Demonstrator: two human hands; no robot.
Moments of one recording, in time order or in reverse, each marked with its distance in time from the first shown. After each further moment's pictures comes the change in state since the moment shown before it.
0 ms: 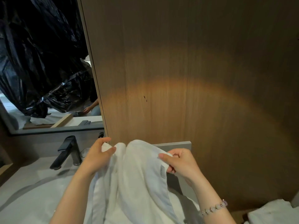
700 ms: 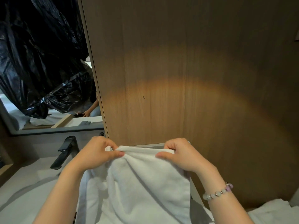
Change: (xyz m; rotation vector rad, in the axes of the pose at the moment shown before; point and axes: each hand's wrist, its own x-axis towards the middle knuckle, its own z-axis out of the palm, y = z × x) left_hand -0.006 0.020 -0.028 0.408 -0.242 0.424; right_hand -0.003 -0.037 -0.021 -0.571 -0.208 -0.375
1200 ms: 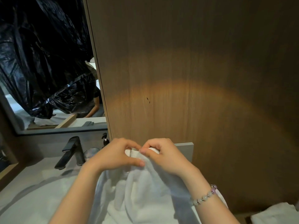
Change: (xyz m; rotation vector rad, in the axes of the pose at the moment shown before) left_hand 0.006 0.030 0.014 0.003 -0.165 0.125; right_hand 0.015 -0.035 0.035 0.216 0.068 -0.217
